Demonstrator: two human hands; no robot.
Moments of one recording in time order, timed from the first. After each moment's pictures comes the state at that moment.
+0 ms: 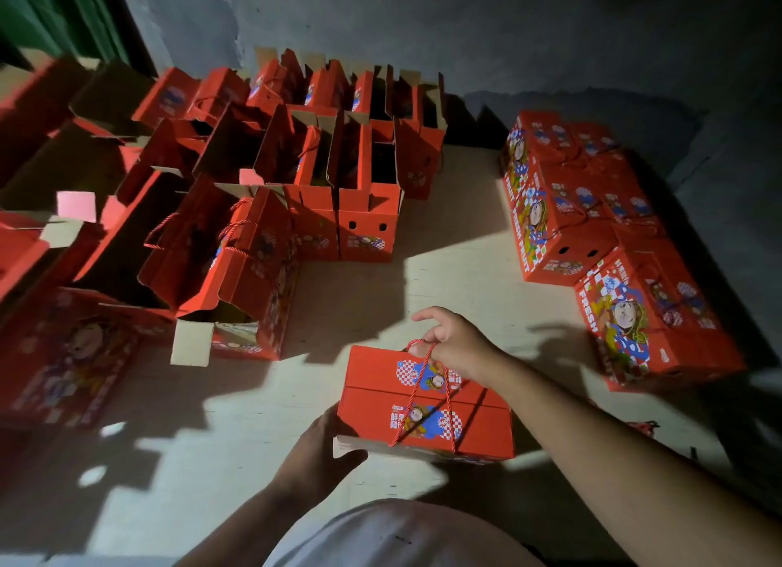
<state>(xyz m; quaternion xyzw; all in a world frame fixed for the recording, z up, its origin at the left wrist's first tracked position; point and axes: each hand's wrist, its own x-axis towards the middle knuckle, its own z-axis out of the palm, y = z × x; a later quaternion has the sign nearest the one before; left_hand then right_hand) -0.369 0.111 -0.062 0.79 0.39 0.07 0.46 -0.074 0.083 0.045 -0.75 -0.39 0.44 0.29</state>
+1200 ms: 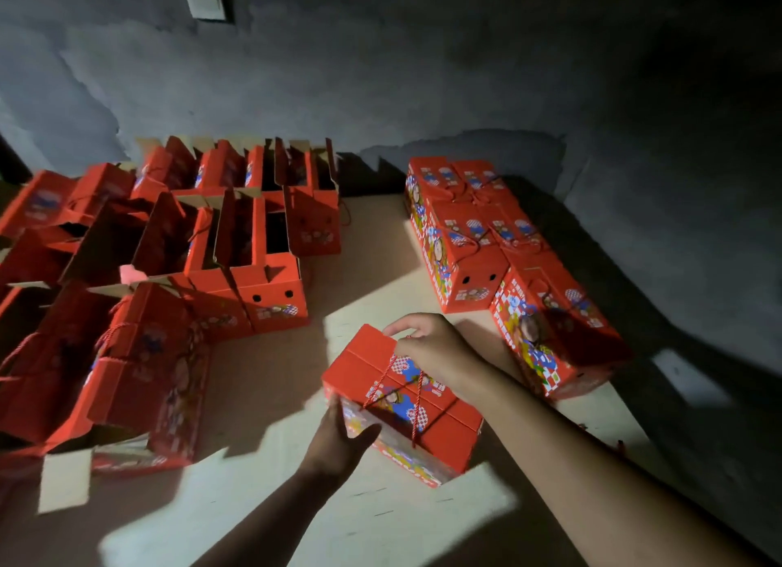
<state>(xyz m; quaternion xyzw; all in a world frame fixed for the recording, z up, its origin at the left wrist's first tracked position) -0.180 0.111 -0.005 0.74 0.37 0.10 0.56 0.003 0.037 0.152 -0.79 -0.28 0.34 0.42</state>
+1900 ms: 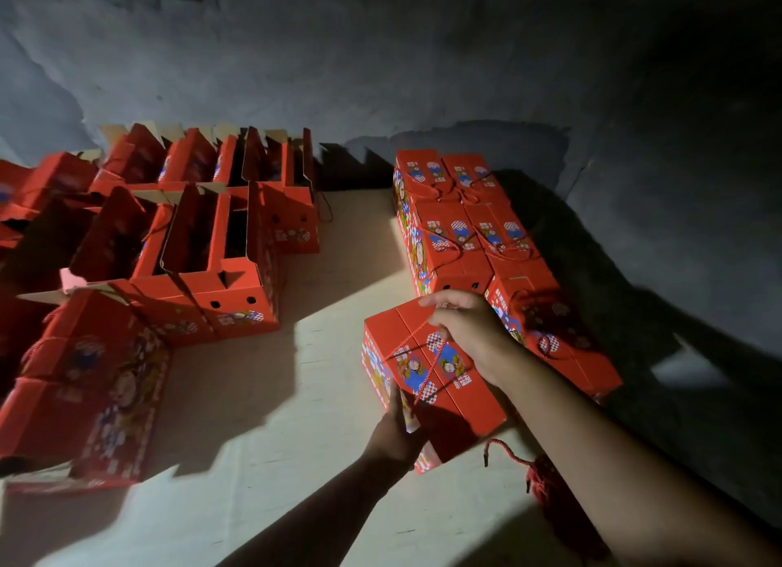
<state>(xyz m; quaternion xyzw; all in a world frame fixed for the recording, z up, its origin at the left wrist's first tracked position) -0.023 0.044 -0.001 0.70 0.35 -0.02 0.62 0.139 0.016 0.148 -0.78 -0.21 0.31 0.49</state>
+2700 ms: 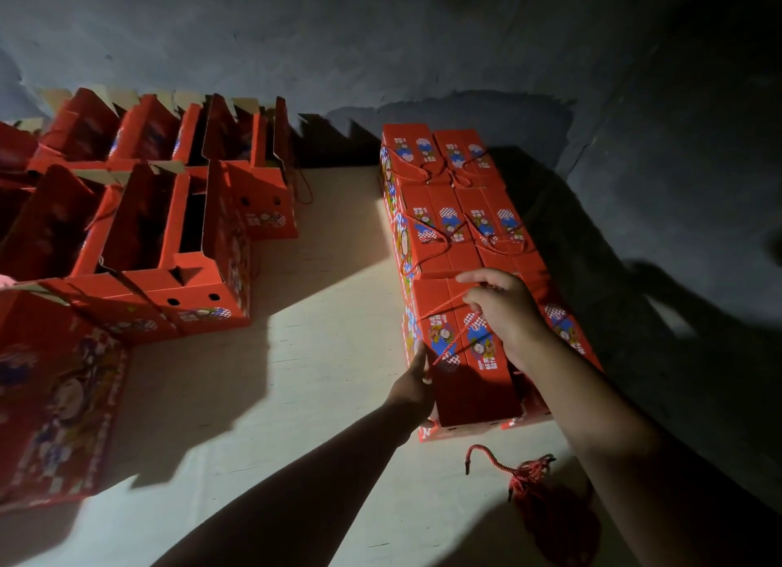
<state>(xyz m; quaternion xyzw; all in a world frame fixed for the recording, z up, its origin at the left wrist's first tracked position) 0.102 0.064 -0.009 0.59 0.37 -0.06 0.72 0.241 0.004 0.129 -0.81 -0.17 0.25 0.50</state>
